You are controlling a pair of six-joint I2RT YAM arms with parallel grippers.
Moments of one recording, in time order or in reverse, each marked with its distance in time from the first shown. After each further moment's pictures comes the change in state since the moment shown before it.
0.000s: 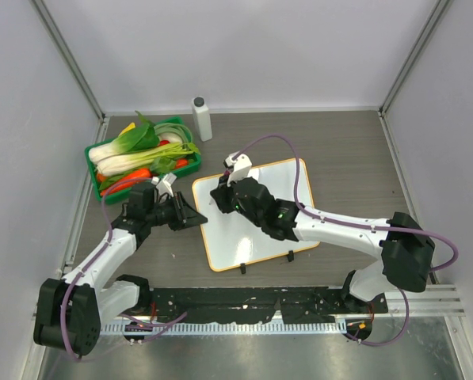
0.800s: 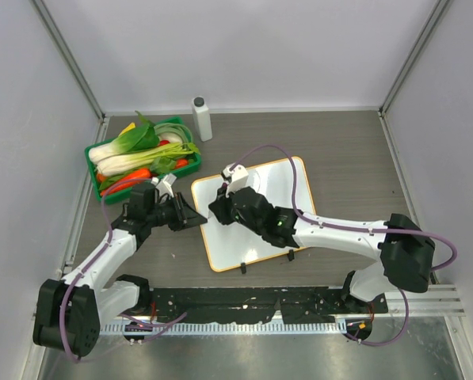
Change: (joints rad) left arm -0.009 -0.005 0.000 -0.013 -0.036 0.003; right arm 0.030 -0.003 -0.063 0.006 -0.047 0.038
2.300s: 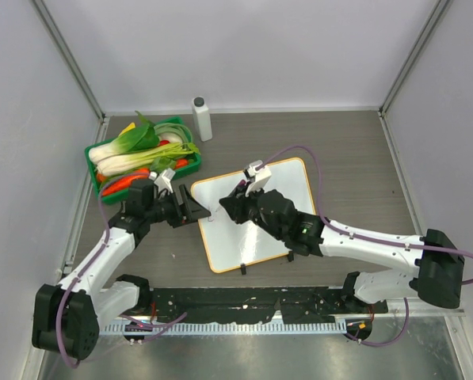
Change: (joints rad) left arm -0.007 -0.018 0.046 -0.048 -0.026 0.026; right arm 0.013 -0.225 -0.117 0.040 0.039 0.012
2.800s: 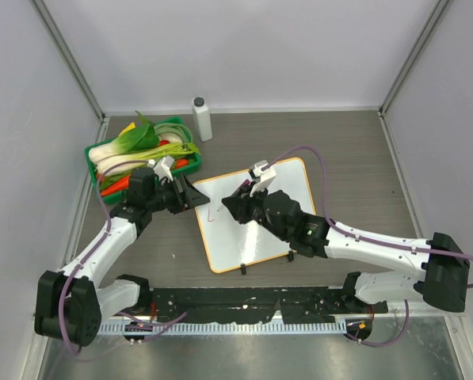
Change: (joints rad) left arm 0.000 0.071 0.099 0.050 -0.078 0.026; right arm -0.008 -0.038 -0.023 0.013 -0.005 -0.005
